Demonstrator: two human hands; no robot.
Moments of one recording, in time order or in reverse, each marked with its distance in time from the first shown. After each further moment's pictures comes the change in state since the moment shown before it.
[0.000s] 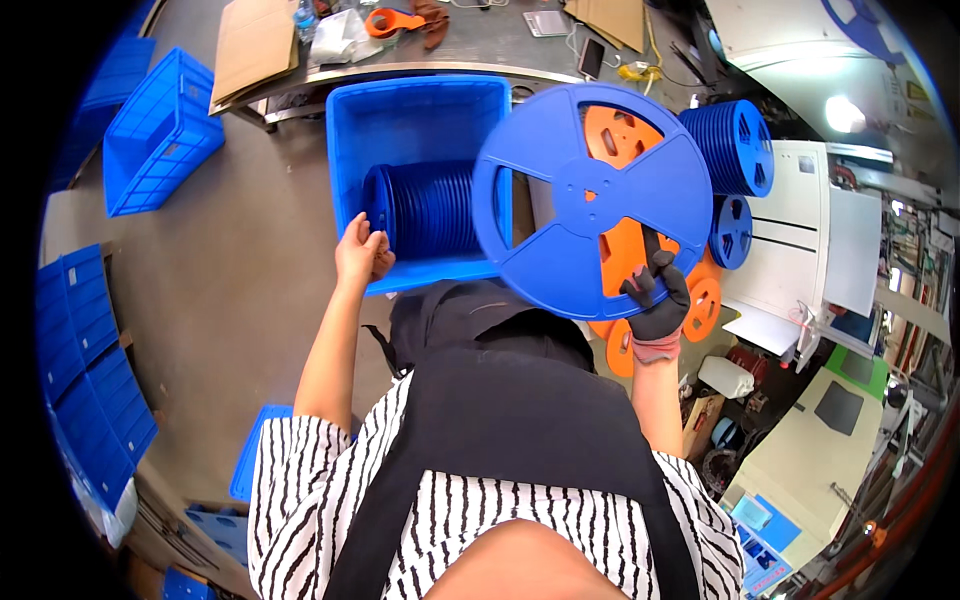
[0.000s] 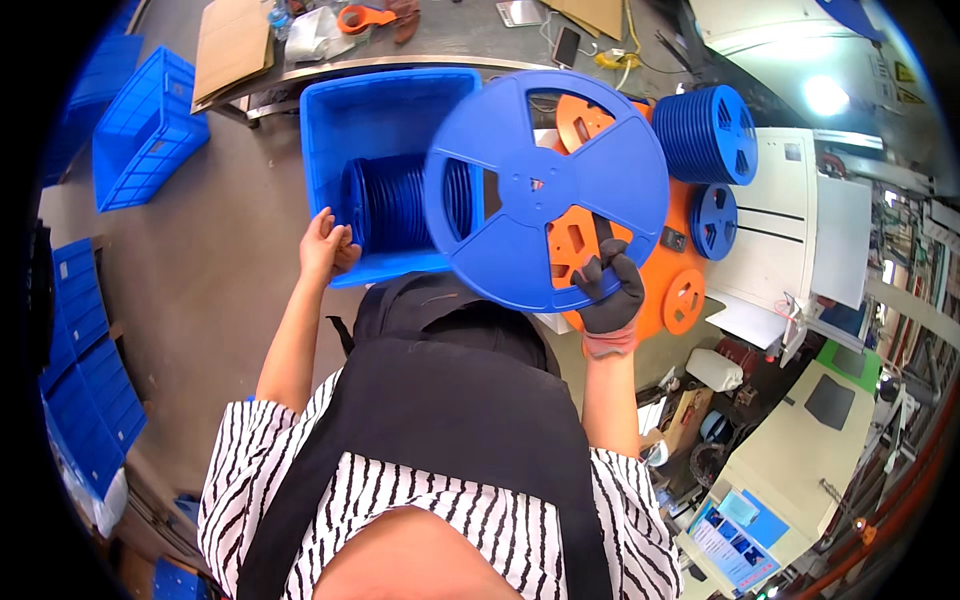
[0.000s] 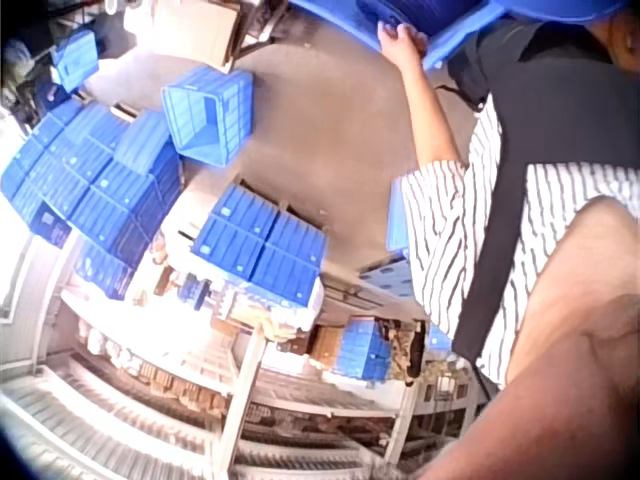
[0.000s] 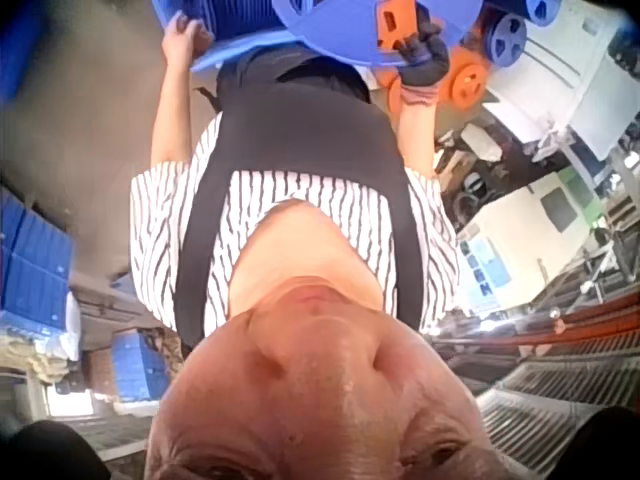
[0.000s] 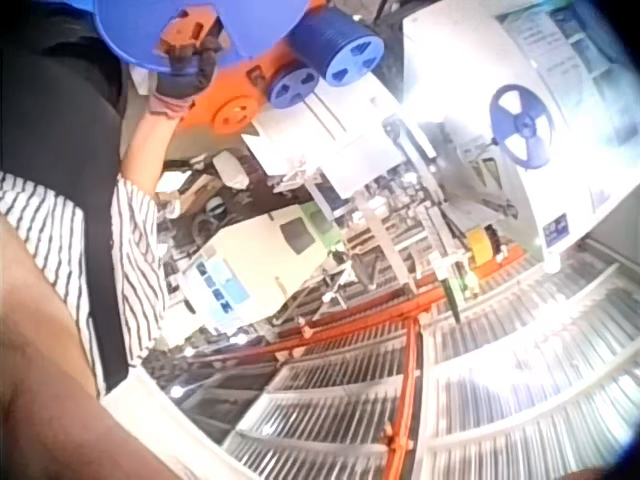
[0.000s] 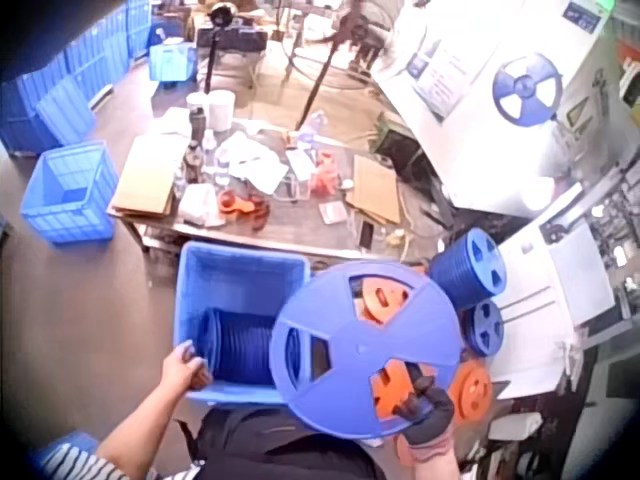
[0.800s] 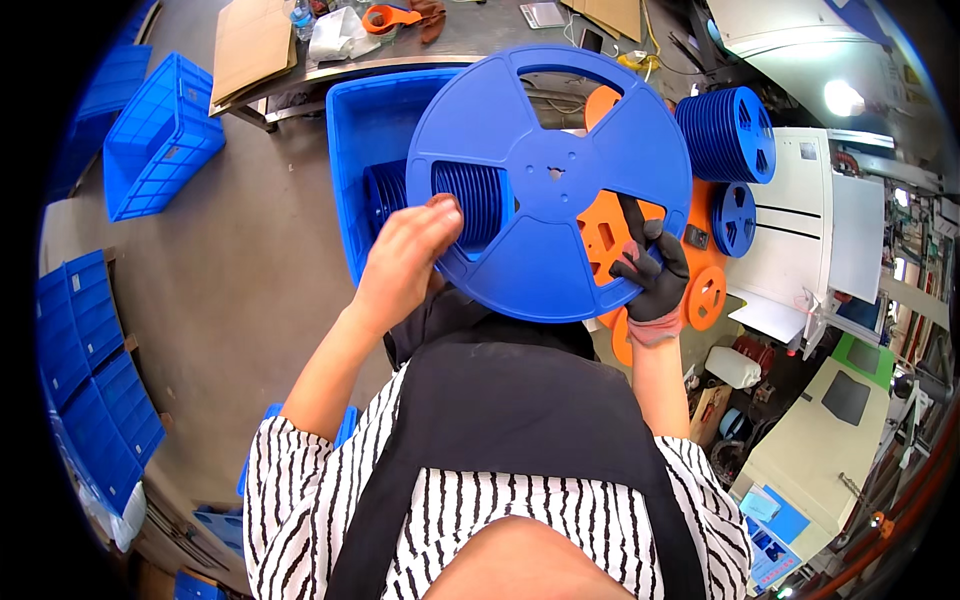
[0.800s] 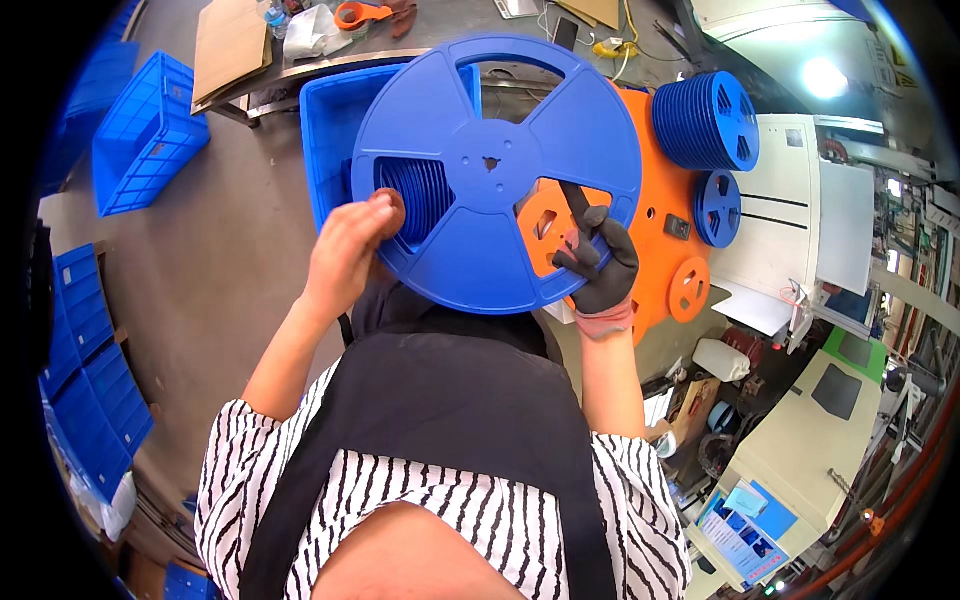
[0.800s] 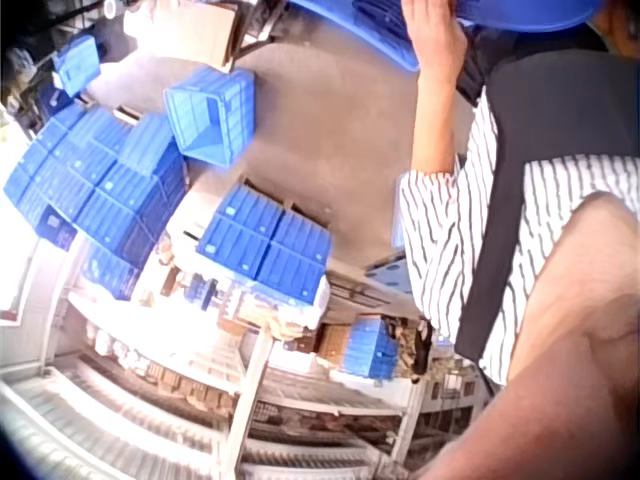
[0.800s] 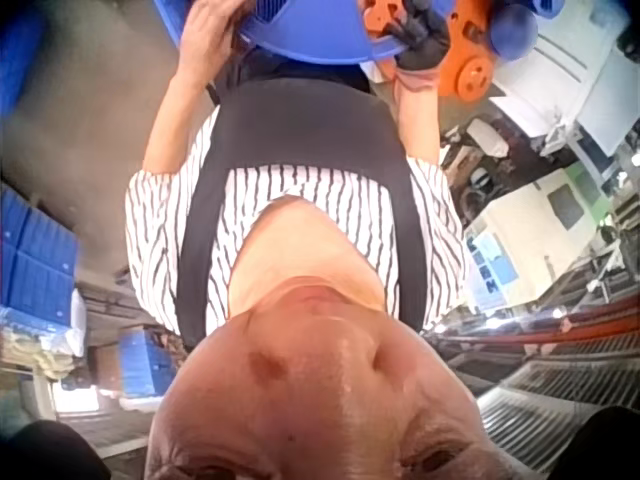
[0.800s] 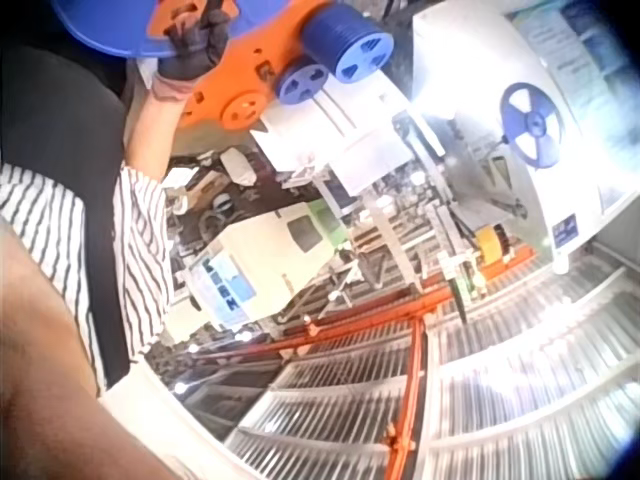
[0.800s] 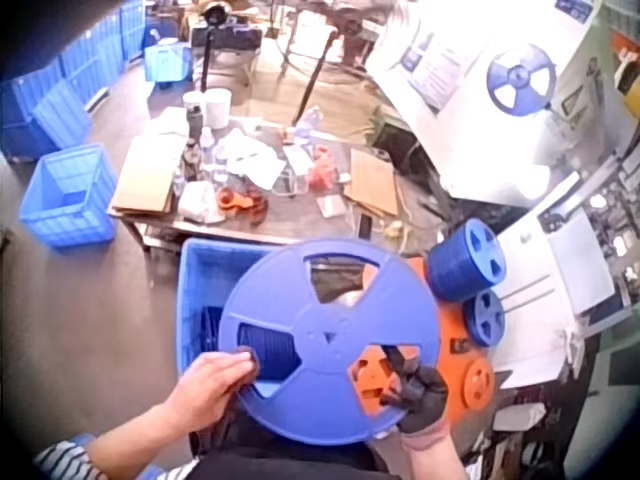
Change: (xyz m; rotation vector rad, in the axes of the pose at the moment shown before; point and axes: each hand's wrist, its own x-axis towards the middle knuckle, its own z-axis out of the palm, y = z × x) left_hand -0.096 0.211 -0.012 0.115 -0.304 1.027; right_hand 0.017 0.012 0.035 0.084 -0.127 0.101
